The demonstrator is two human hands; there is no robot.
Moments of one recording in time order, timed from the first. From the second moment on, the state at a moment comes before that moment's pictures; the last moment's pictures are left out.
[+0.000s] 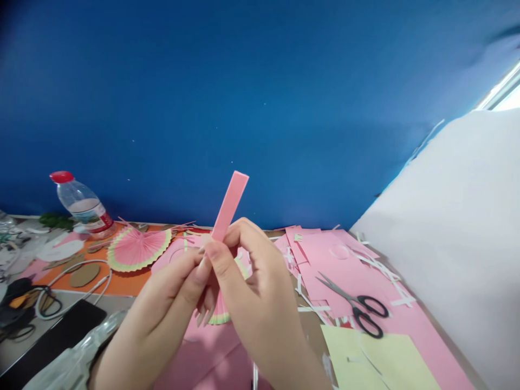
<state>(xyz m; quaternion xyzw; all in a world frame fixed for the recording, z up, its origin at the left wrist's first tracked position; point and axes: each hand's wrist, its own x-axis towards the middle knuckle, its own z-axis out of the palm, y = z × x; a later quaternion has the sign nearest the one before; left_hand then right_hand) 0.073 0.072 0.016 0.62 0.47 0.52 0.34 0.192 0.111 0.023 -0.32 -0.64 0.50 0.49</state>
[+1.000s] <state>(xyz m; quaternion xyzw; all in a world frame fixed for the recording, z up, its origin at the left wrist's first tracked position) 0.070 0.075 0.015 0.63 0.45 0.54 0.34 0.189 0.110 0.023 -0.28 -0.62 0.52 0.51</state>
